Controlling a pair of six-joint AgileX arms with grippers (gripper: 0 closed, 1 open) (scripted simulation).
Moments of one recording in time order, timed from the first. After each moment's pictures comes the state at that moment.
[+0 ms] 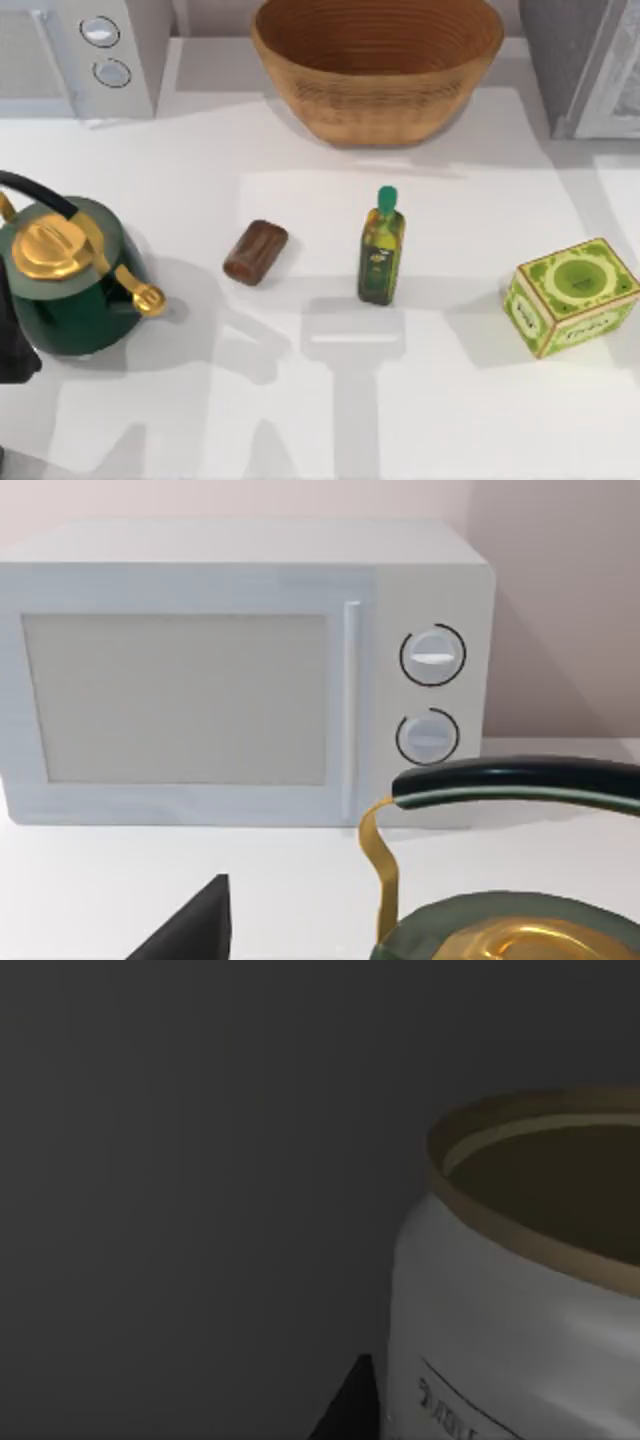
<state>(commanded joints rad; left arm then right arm) 0.00 0.00 0.00 0.00 0.00 0.00 0.13 1.94 2.54 -0.65 0.14 0.02</state>
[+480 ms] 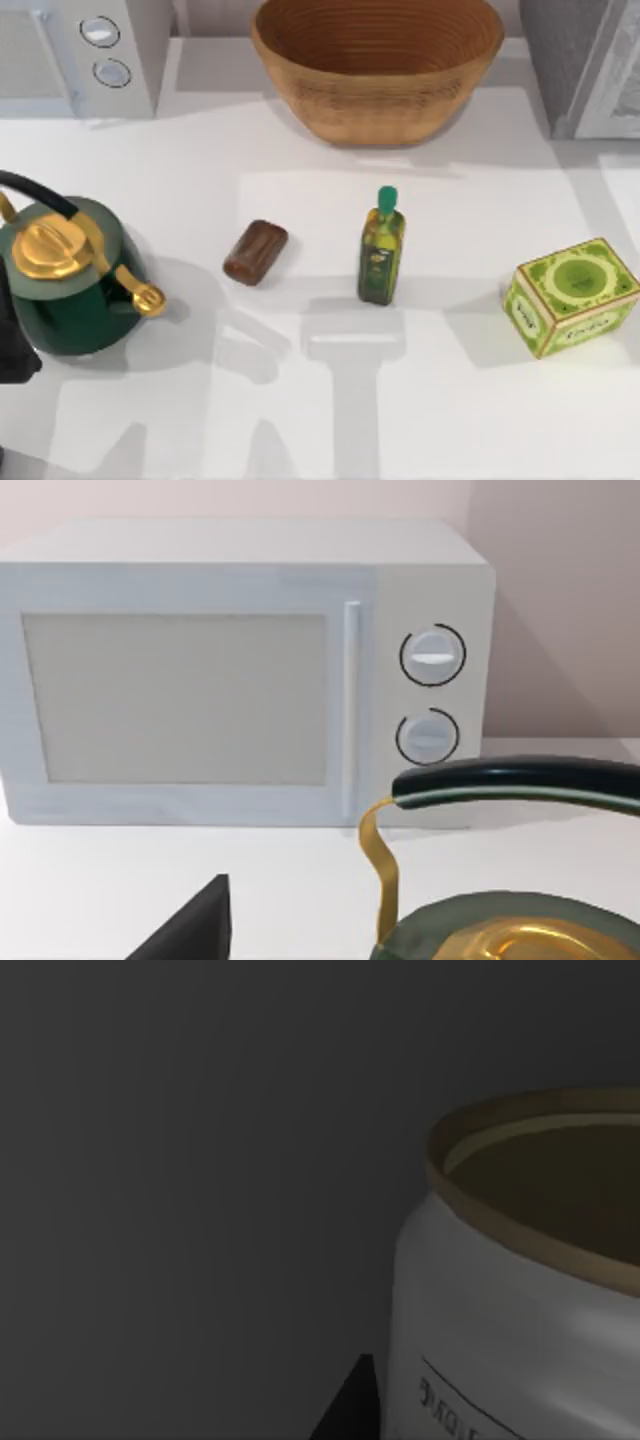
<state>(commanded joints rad) 0.00 0.00 0.00 0.00 0.00 0.00 0.10 2.09 2.77 -0.68 0.12 0.02</state>
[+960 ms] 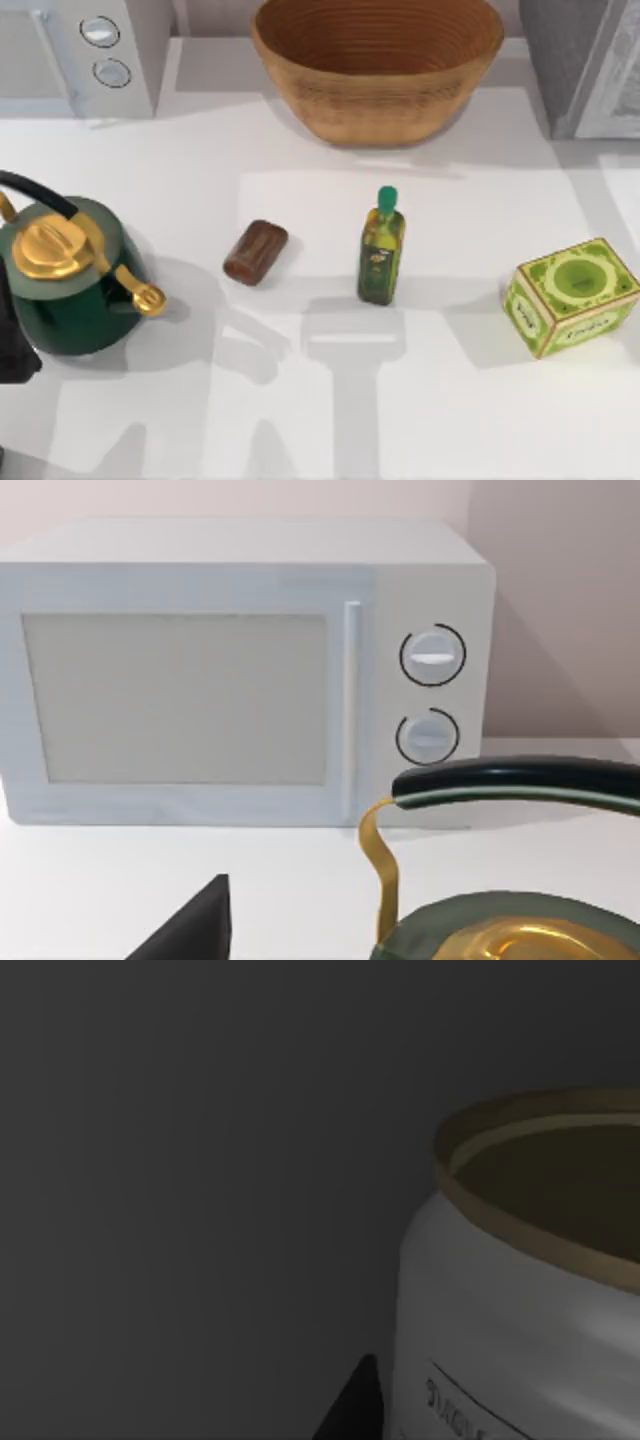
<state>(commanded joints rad) 0.00 0.00 0.00 0.00 0.00 0.00 0.10 2.09 2.77 -0.68 0.12 0.02</state>
